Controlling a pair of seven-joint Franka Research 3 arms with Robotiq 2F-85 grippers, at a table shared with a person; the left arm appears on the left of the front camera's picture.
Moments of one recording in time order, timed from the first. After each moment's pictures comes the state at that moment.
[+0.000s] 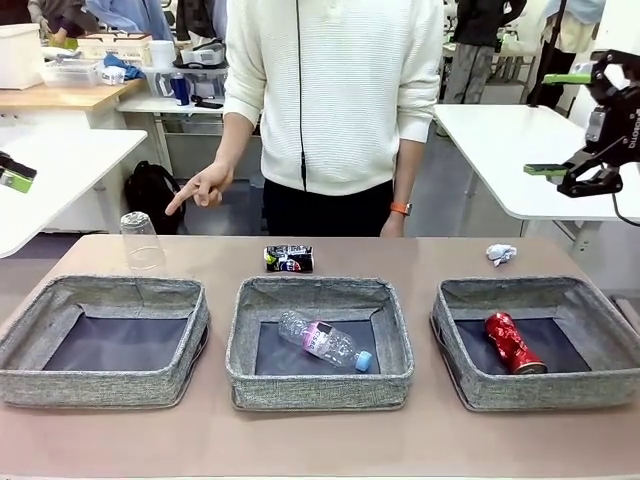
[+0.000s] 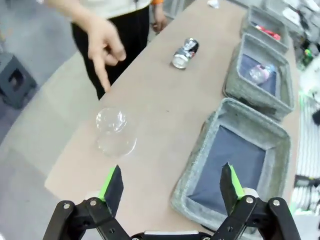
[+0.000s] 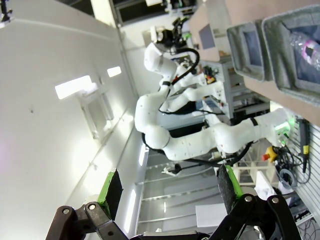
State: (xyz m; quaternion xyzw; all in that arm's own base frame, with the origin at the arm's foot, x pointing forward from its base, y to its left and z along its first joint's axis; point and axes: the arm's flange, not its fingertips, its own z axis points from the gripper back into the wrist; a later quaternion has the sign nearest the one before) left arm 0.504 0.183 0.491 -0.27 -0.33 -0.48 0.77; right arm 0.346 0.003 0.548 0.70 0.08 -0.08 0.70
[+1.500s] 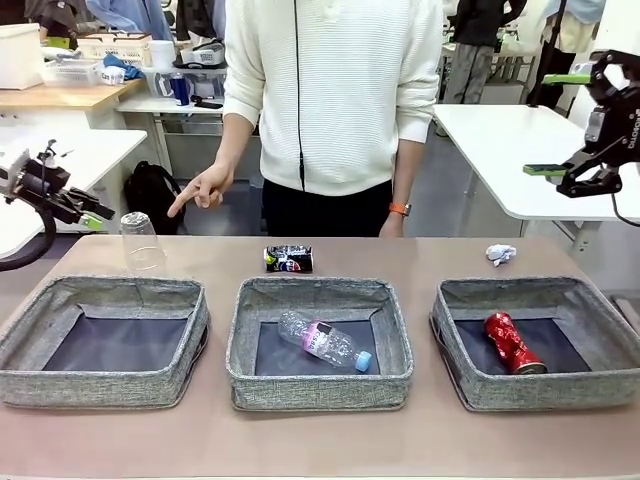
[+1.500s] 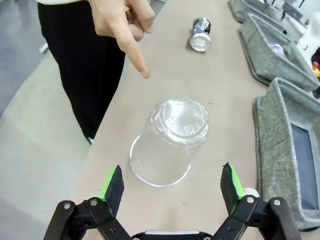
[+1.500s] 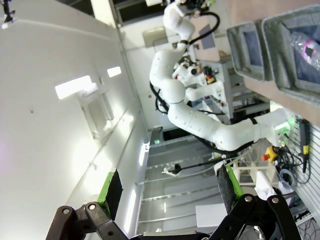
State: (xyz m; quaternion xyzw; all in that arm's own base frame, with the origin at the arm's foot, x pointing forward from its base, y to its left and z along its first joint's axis) left arm 0.673 0.180 0.331 -0.36 -0.29 -0.53 0.71; right arm 0.346 0.002 0.548 0.70 0.08 -0.08 0.70
